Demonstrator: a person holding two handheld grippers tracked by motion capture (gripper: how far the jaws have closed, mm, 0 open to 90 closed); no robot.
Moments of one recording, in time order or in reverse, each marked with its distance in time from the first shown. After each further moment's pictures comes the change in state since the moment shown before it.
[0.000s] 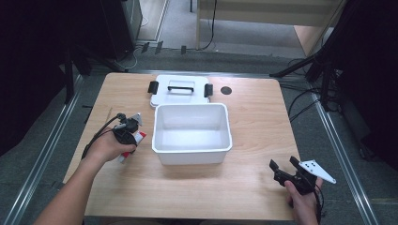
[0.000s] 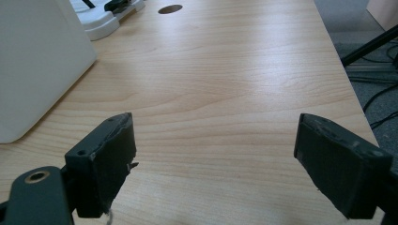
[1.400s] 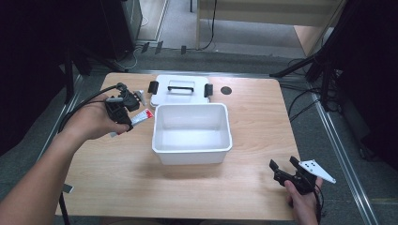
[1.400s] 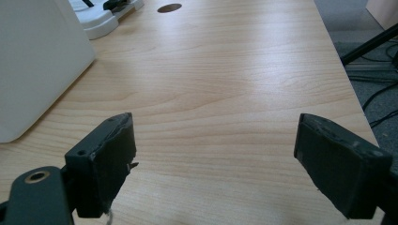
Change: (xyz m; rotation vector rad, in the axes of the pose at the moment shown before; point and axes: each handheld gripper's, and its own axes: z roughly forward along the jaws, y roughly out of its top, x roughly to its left) left arm -0.033 0.001 -0.152 -0.125 0.120 0.399; right arm 0.000 0.000 0.000 0.003 -0.002 0.004
